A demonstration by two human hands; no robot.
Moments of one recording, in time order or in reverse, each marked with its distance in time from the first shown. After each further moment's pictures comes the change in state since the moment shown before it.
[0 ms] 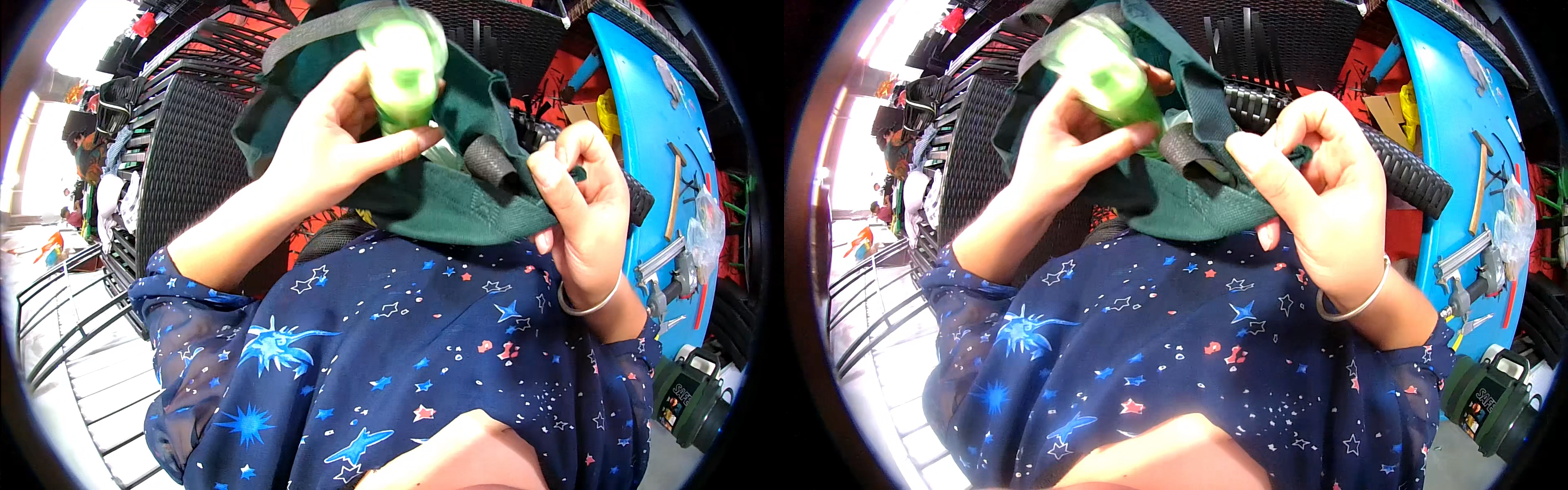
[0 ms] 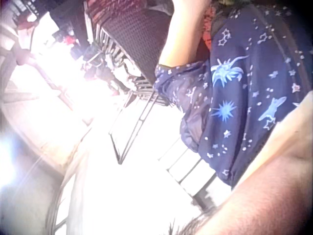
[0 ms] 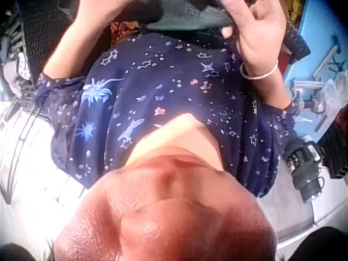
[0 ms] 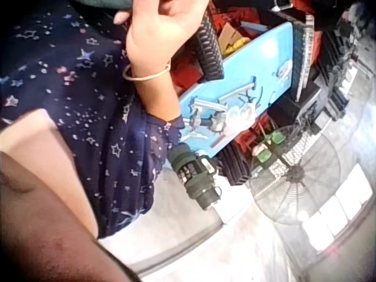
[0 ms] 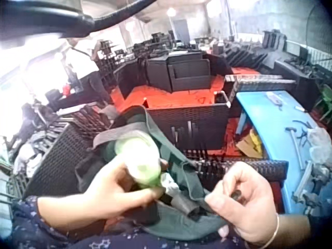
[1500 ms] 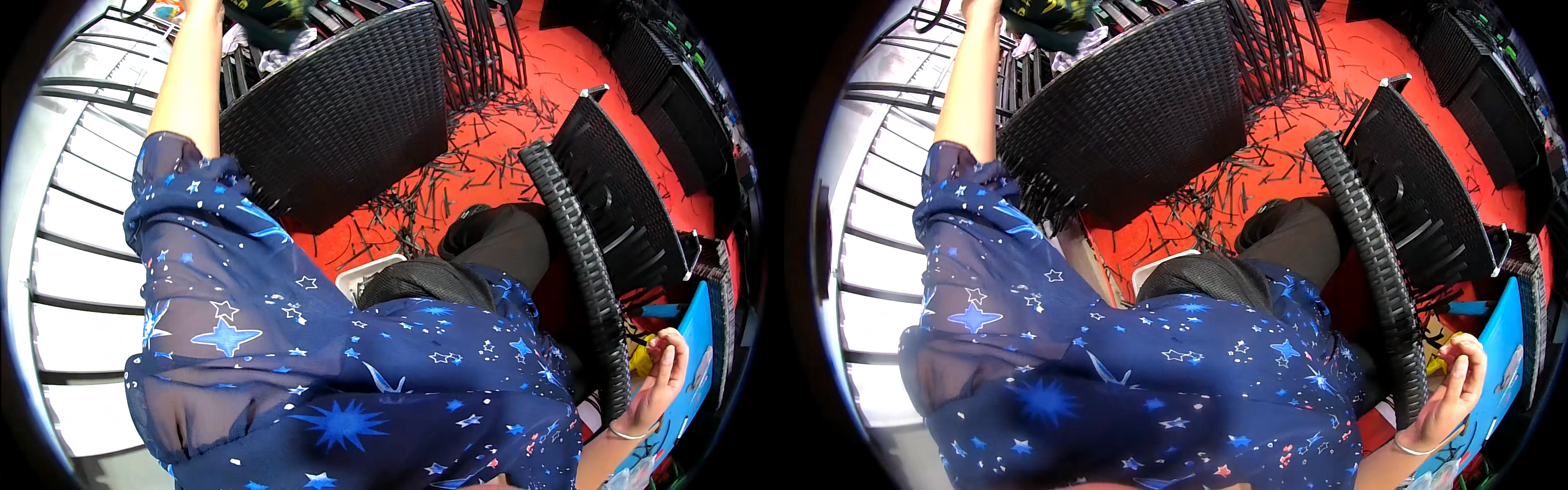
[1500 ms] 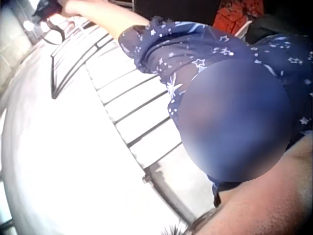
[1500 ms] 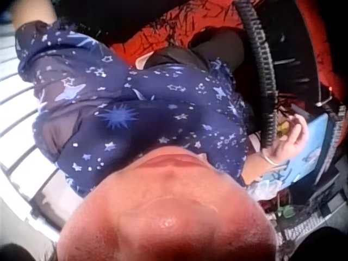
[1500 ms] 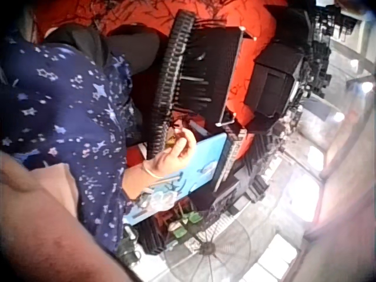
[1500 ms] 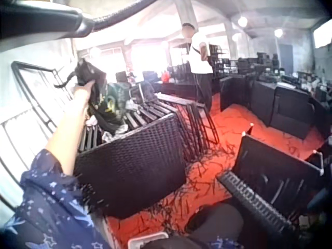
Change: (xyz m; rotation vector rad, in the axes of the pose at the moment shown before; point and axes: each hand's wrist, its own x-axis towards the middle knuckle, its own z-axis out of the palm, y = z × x) left_hand -0.266 0.116 -0.460 0.591 1.694 0.298; right_hand 0.069 0.018 -0.067 -0.512 -0.125 -0.165
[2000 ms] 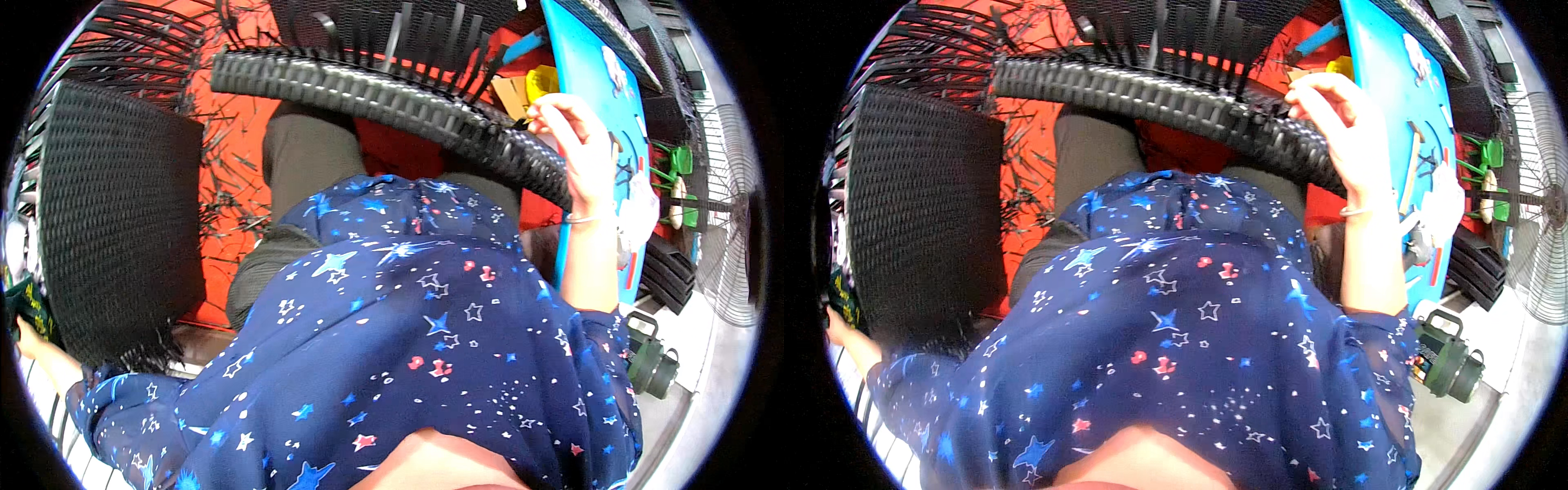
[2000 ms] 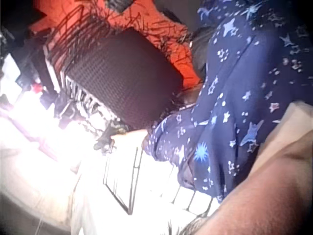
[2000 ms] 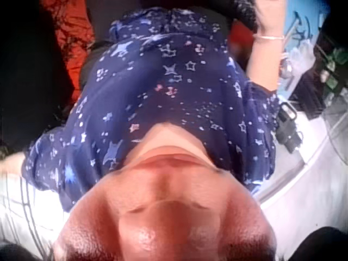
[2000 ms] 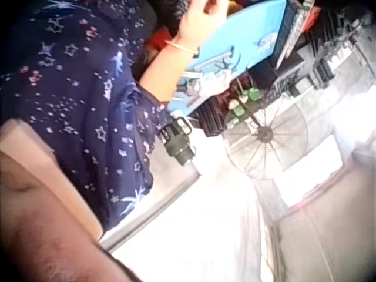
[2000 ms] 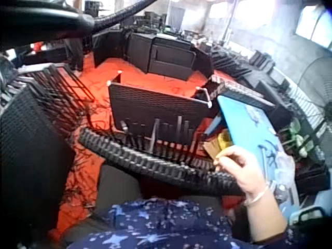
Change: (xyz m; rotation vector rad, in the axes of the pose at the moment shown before) left_hand -0.113 -0.265 -0.143 0.801 0.010 -0.321; right_hand 0.017 0.035 -0.030 -0.211 0.118 0.198
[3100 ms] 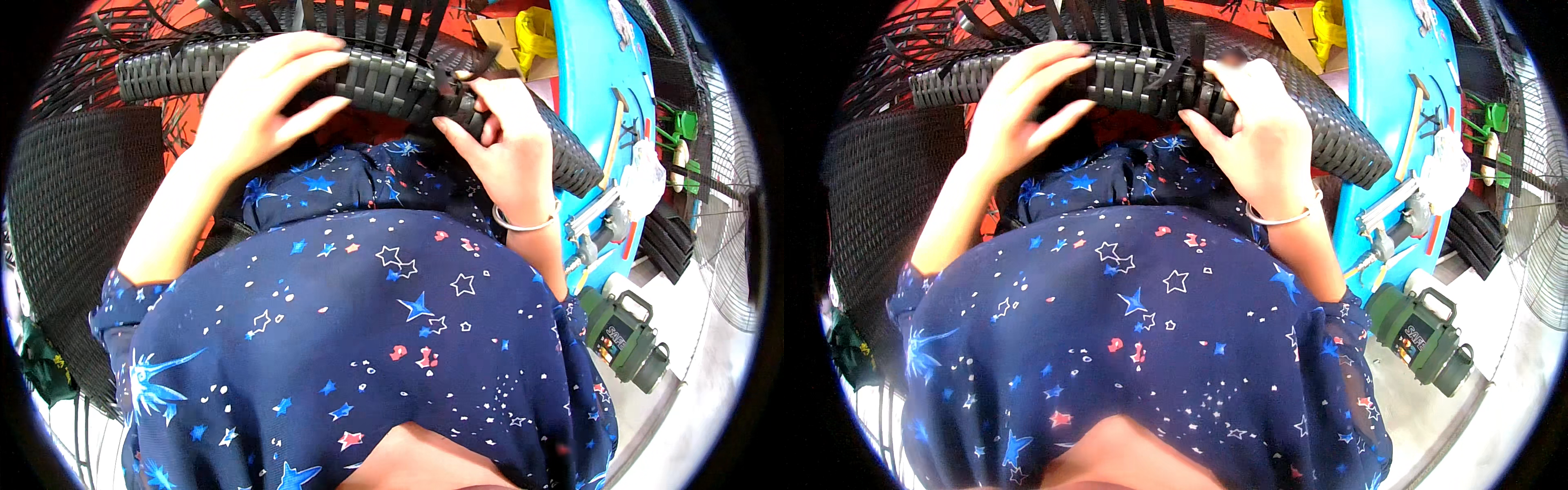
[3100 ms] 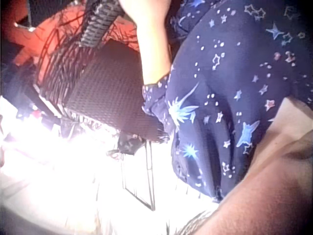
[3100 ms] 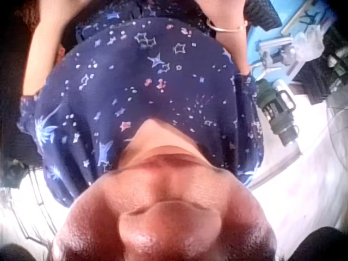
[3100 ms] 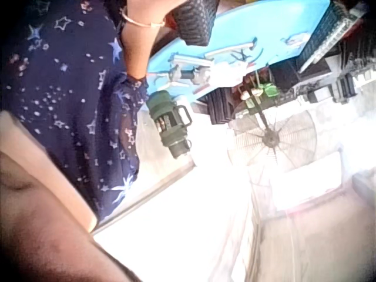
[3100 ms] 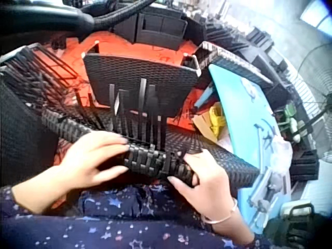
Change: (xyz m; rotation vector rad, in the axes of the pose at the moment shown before) left_hand -0.534 0.354 0.048 -0.673 -1.168 1.640; right_hand -0.072 -0.011 0.066 -0.686 0.079 -0.122
